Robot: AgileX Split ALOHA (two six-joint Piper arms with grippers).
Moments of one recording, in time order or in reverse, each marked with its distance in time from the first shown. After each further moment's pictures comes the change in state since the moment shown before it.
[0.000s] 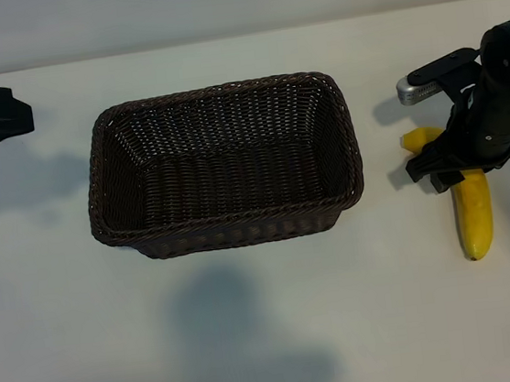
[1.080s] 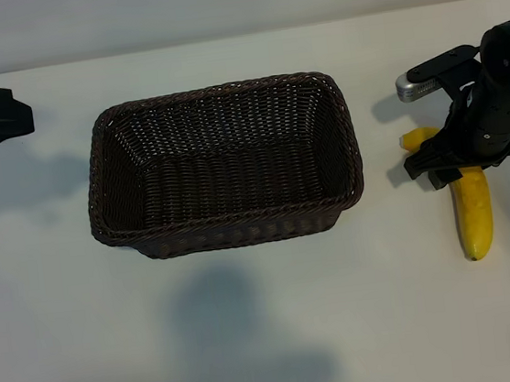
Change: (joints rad) left arm 0.000 0.000 0.000 0.001 0.003 0.000; right arm 0.000 0.000 0.000 0.000 -0.021 0.005
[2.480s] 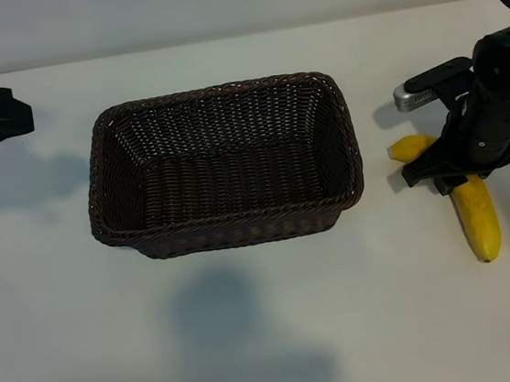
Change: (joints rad) left arm 0.000 0.000 0.000 0.000 -0.003 0.000; right arm 0.000 0.058 -0.005 0.002 -0.003 0.011
